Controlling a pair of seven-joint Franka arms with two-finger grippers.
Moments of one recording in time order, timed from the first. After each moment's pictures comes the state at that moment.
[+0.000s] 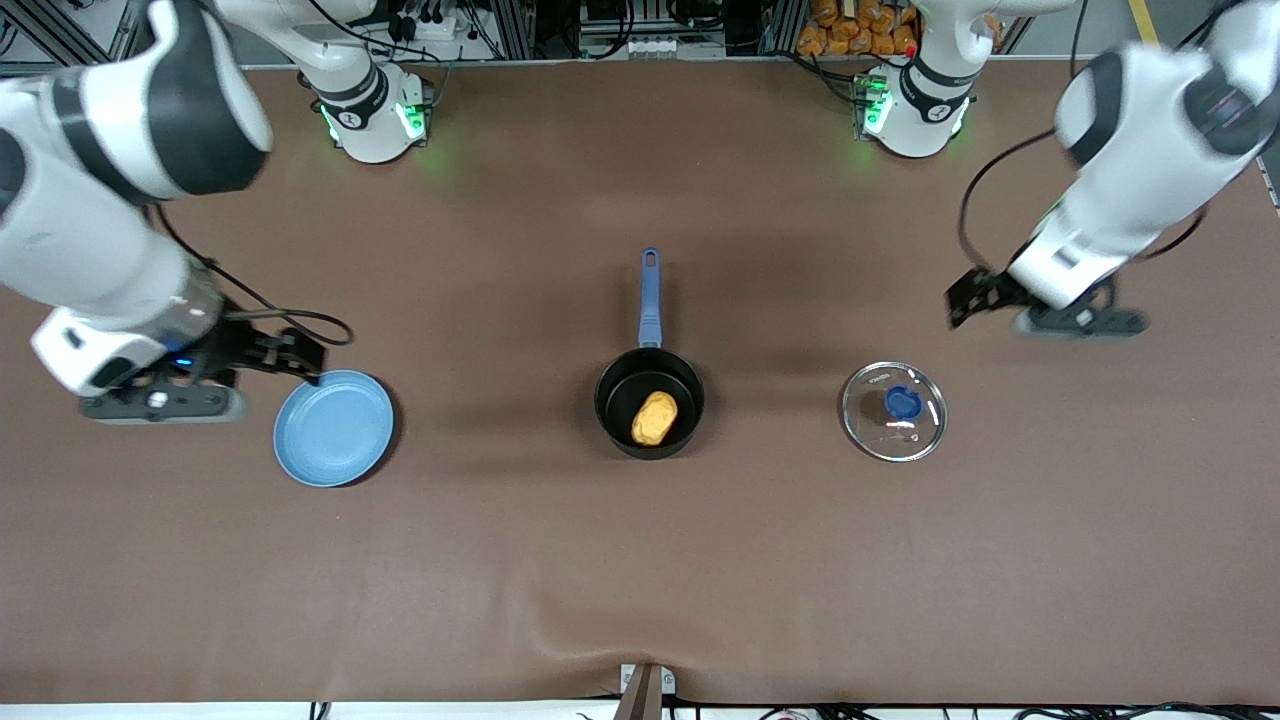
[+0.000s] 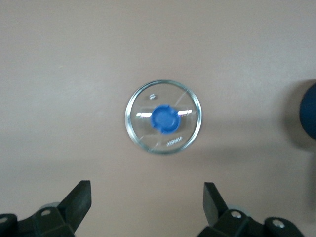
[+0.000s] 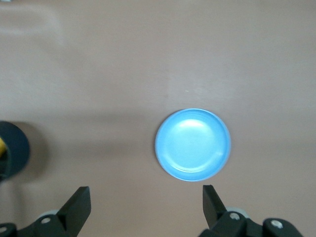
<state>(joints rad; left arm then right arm) -0.06 -0.13 -0.08 -2.10 -0.05 2.05 -0.08 0.00 0.25 0.21 -1.44 -0.09 1.72 0.15</state>
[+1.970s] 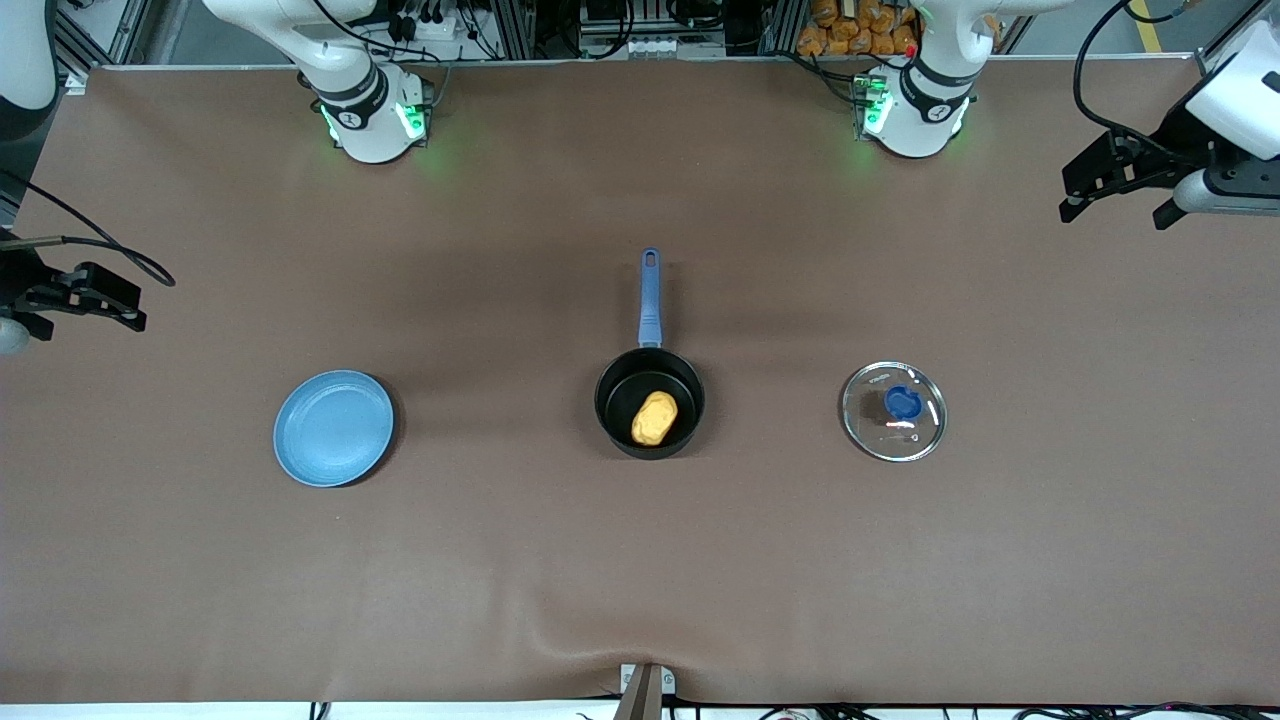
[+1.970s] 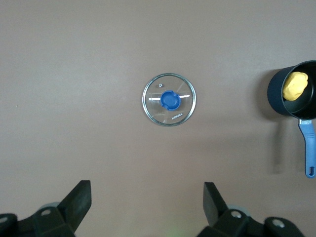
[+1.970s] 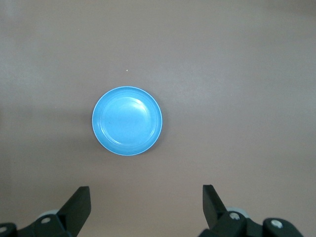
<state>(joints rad) -0.03 -0.14 -0.08 -1.66 -0.04 1.57 -0.03 0.05 0.08 -0.12 -1.56 -0.03 1.68 -0.19</state>
